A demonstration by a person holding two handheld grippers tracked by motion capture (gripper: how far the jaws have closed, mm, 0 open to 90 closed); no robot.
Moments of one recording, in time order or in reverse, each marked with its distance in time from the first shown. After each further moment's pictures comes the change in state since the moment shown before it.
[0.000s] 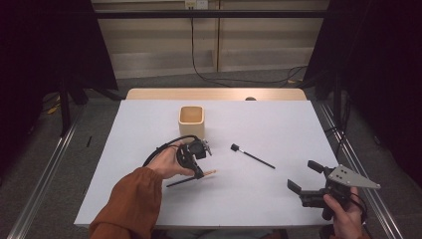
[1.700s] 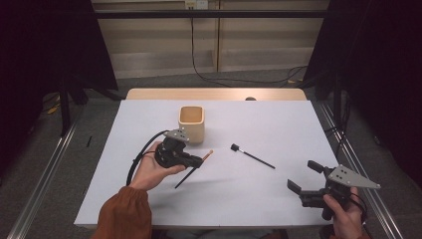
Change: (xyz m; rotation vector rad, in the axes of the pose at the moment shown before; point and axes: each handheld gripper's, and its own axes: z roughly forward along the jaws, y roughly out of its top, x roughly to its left) left arm -0.020 -0.045 -0.046 -0.545 0.049 -0.171; right arm 0.000 0.000 0.000 -0.003 0.004 0.001
